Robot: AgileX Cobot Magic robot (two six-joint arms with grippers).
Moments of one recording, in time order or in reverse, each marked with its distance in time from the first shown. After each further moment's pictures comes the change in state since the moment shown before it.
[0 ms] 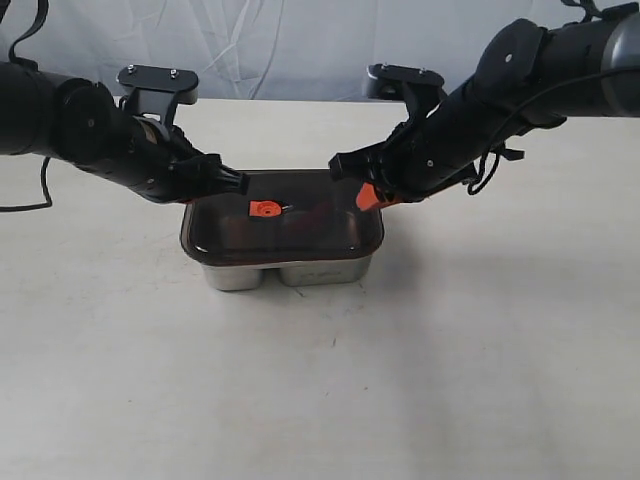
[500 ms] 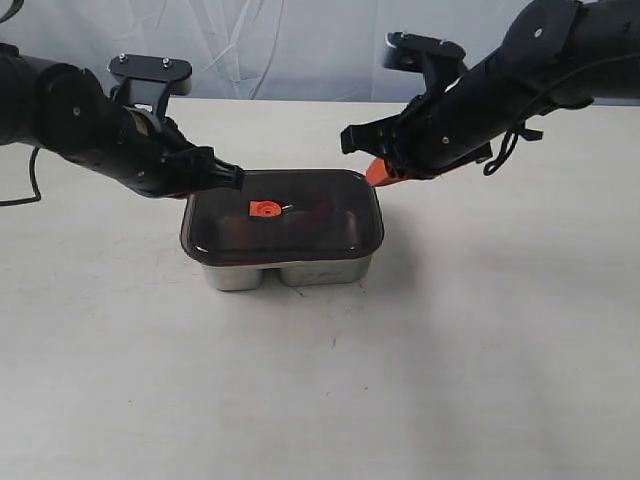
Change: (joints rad) left arm 0.000 -0.042 0.000 0.023 0.049 -0.016; right arm -0.023 -0.064 0.000 -0.002 -0.013 0.015
